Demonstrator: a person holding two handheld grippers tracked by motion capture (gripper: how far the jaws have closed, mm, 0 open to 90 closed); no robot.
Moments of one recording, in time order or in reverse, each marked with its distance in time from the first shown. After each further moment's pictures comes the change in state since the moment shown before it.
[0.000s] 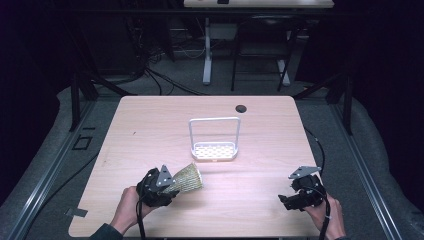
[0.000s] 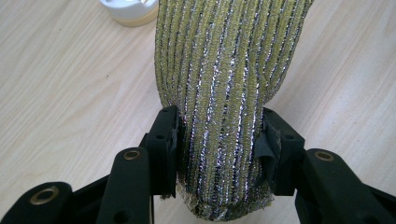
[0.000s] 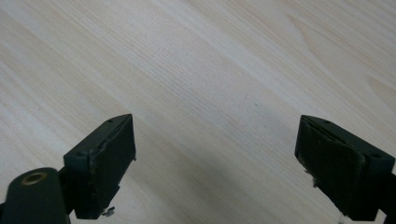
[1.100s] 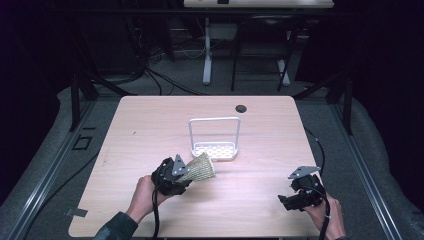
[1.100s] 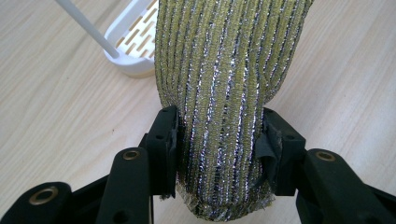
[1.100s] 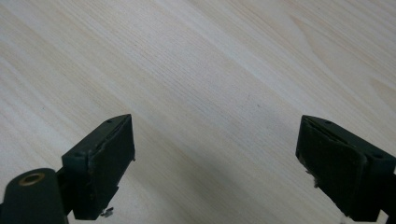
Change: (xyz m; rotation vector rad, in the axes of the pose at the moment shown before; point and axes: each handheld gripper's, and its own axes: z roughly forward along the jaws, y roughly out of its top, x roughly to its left) left arm 0.001 0.042 0.019 -0.039 0.023 0.015; right arm 0.001 0.001 0.000 0.002 0.003 -0.007
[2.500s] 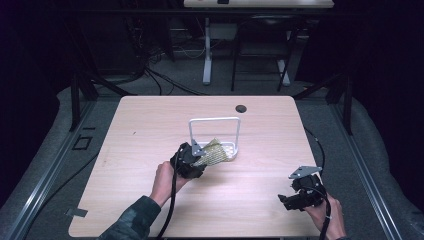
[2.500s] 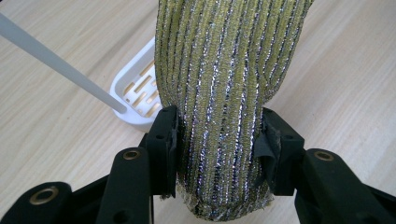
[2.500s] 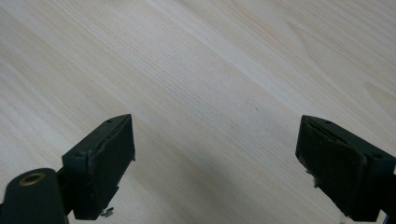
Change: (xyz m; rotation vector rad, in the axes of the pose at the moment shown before) left arm 0.011 0.048 0.039 -0.003 0.034 -0.096; right arm 0.000 0.000 -0.003 -0.020 -0.003 0.001
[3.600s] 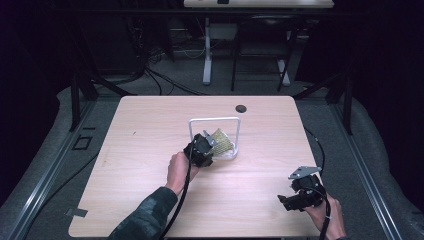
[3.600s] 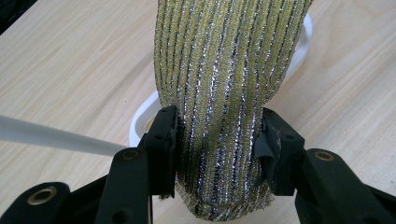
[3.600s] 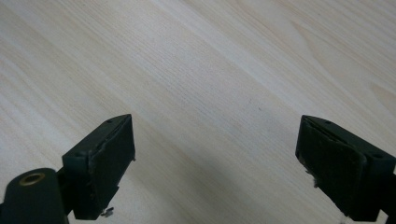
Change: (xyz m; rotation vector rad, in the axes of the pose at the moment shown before) left arm 0.003 0.033 0.046 0.066 0.129 0.000; right arm 0.001 0.000 0.001 0.002 0.010 -0.005
